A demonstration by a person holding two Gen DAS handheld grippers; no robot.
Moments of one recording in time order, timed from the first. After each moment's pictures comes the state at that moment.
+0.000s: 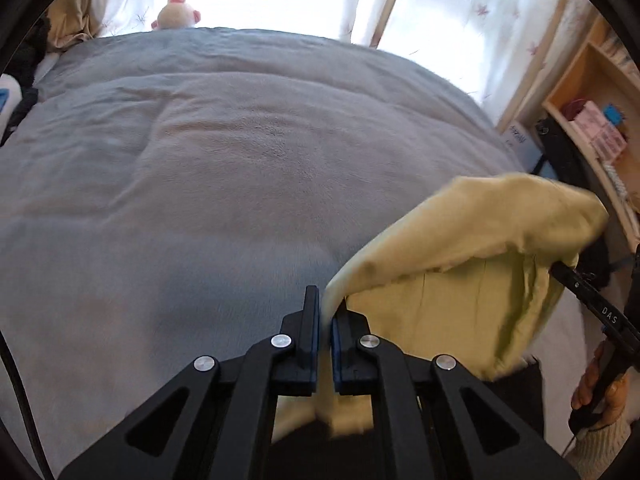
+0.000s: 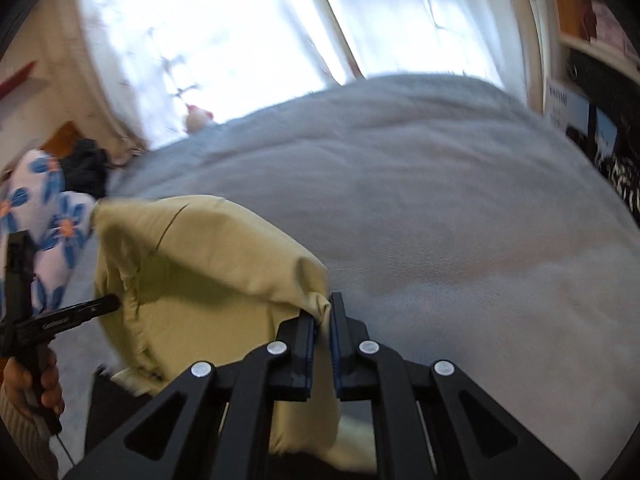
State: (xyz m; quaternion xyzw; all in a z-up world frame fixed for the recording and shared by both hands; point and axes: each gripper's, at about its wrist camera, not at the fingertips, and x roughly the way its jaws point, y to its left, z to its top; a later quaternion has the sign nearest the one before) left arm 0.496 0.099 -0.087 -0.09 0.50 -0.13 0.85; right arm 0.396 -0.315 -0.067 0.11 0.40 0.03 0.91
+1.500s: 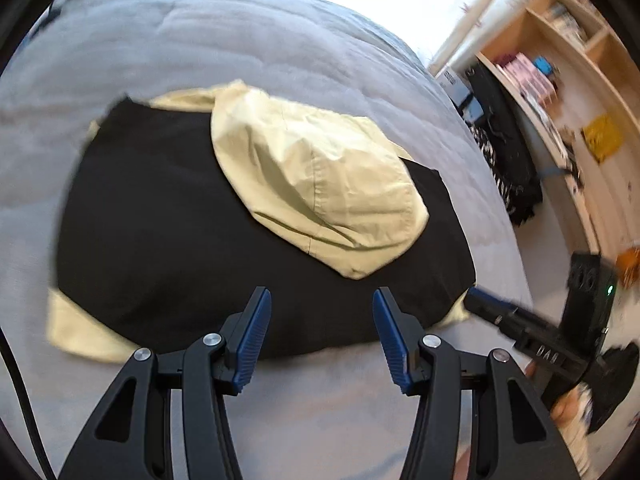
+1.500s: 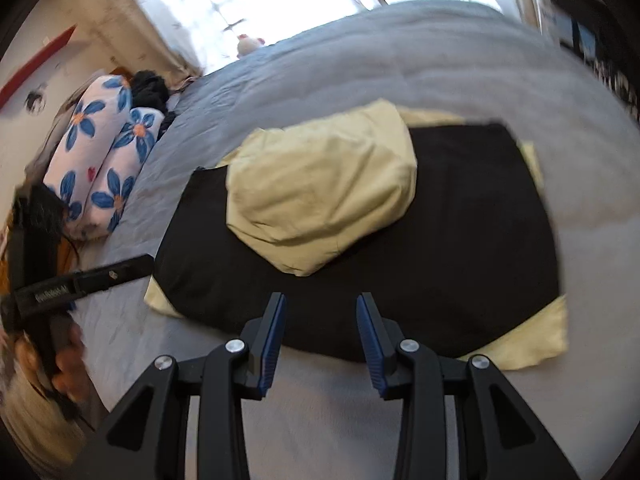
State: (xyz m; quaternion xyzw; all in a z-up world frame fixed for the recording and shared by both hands) left arm 0.177 0.093 -0.093 -0.16 0.55 -0.20 0.80; right arm 0.097 -0.245 -0.106 0.17 0.51 0.09 0.84
